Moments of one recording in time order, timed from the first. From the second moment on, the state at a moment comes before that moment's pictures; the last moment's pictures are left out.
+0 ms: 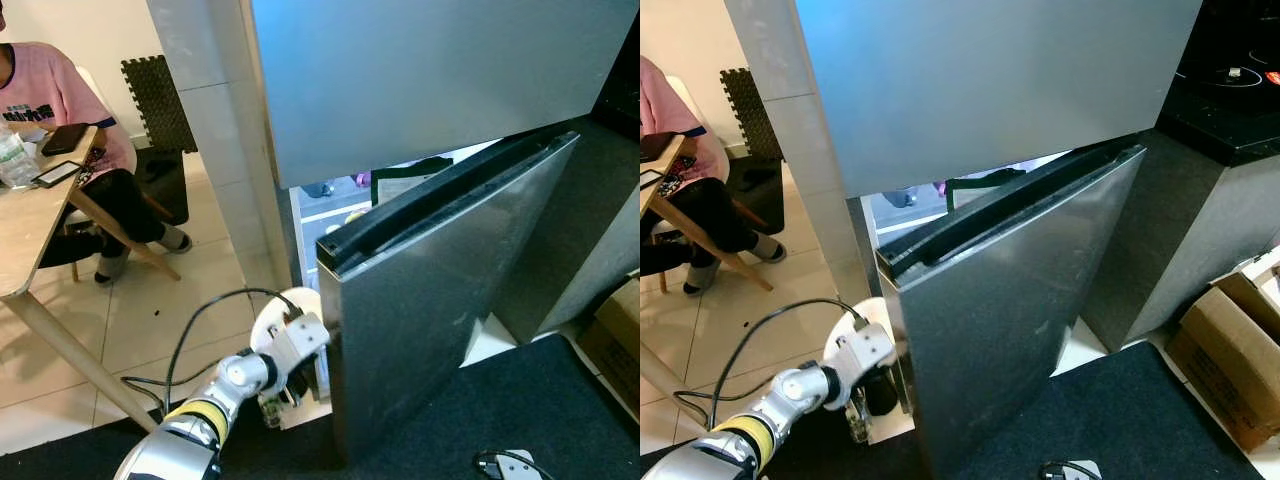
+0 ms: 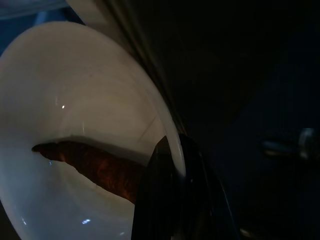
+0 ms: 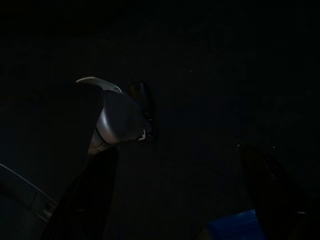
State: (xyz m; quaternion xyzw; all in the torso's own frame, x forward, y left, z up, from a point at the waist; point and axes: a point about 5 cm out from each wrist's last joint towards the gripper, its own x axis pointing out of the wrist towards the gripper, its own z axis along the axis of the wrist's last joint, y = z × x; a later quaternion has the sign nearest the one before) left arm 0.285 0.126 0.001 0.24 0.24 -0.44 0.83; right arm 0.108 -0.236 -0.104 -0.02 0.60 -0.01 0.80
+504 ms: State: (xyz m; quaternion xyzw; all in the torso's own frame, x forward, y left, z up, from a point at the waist) left arm 0.227 0.100 -0.041 0.26 0.31 -0.56 0.72; right arm 0.089 -0.233 -0.109 -0.02 0.63 0.00 0.77
